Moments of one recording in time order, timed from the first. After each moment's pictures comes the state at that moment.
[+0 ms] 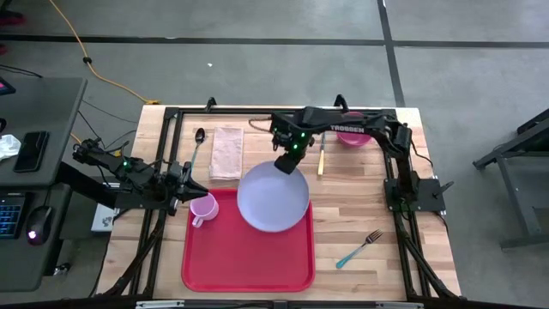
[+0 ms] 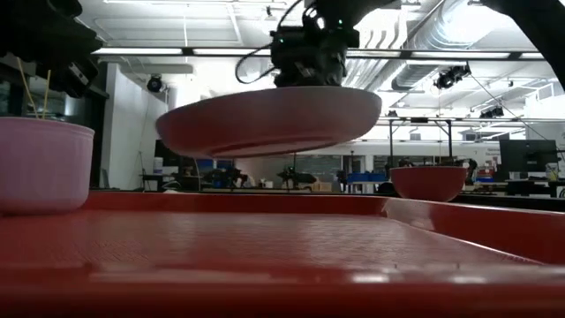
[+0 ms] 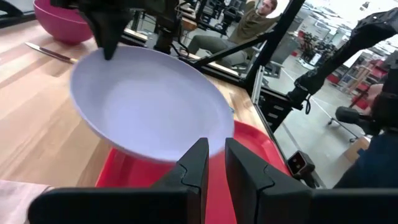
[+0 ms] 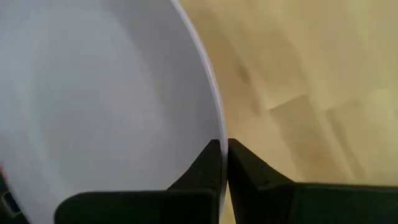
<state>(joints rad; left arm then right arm) -0.45 0.09 0.25 -0.31 -0.31 -0.45 -0.30 2.02 1.75 -1.10 -0.35 0.31</state>
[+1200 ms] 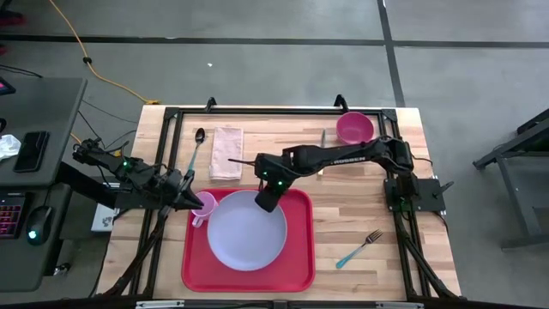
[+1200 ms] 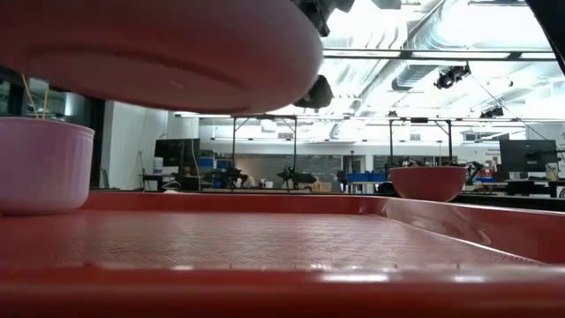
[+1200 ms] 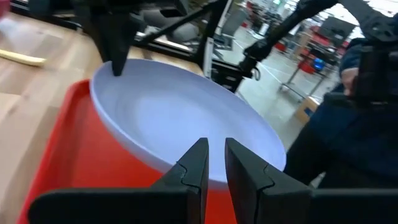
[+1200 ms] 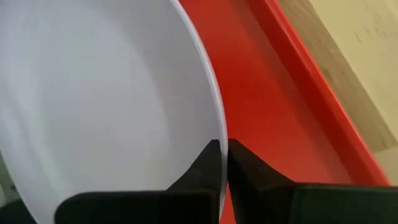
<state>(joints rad) -0.45 0.09 0.25 -0.31 -0.06 -0.39 0.01 2.02 1.75 -0.77 -0.27 0.68</state>
